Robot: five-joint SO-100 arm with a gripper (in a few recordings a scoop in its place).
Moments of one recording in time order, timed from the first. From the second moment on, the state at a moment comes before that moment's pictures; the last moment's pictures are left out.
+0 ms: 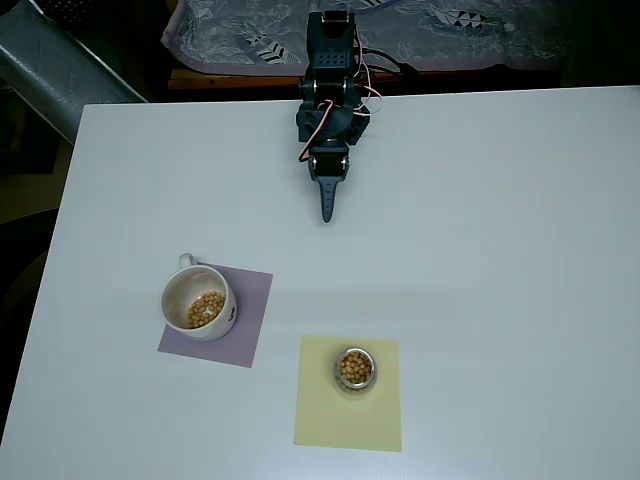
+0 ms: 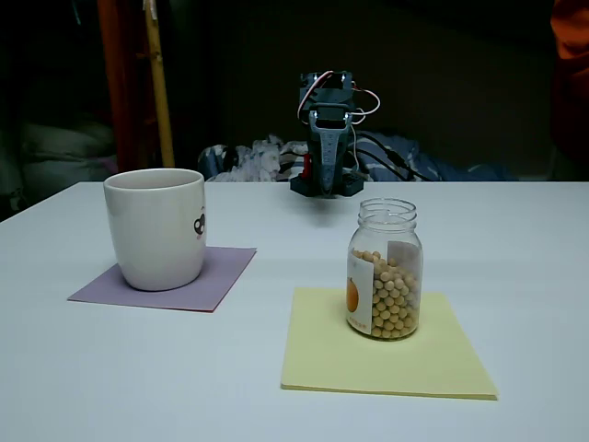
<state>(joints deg) 2.0 189.7 180.5 49.0 -2.4</state>
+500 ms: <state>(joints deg) 3.3 189.8 179.9 51.1 -11.6</state>
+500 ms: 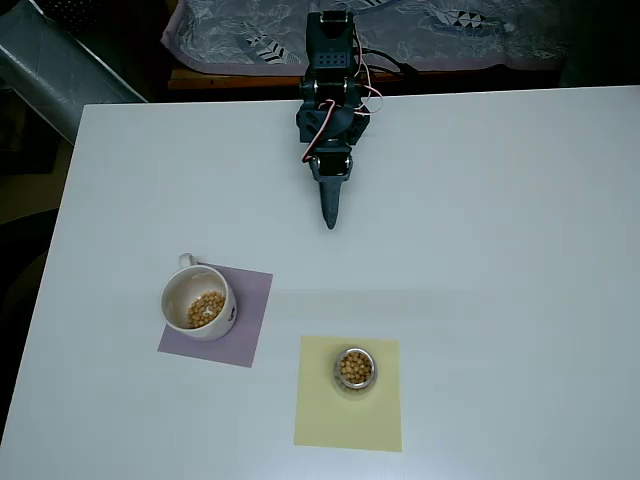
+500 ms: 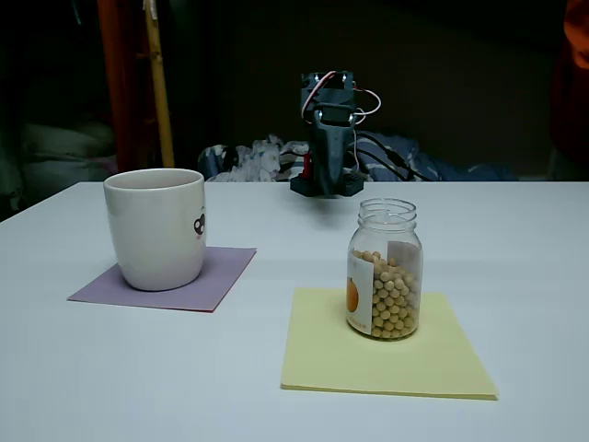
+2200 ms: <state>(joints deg) 3.1 46.8 114.6 -57.7 -91.5</state>
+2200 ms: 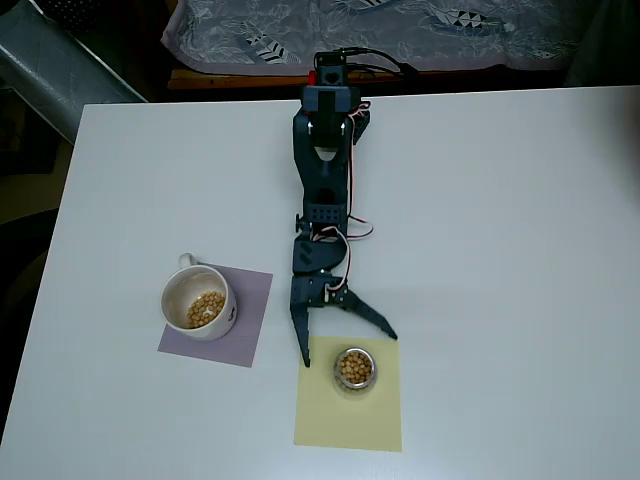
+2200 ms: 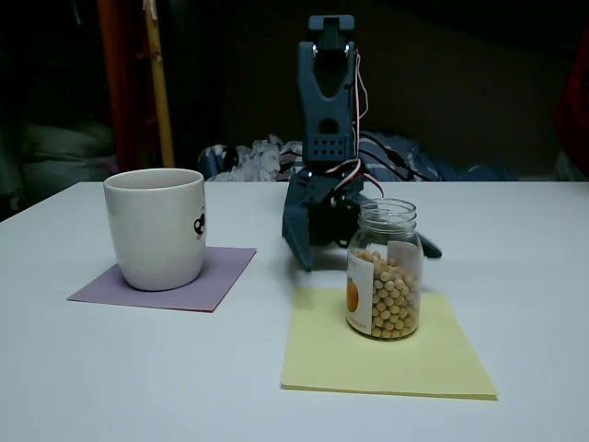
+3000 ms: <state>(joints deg) 0.1 40.3 99.9 -49.0 -86.2</state>
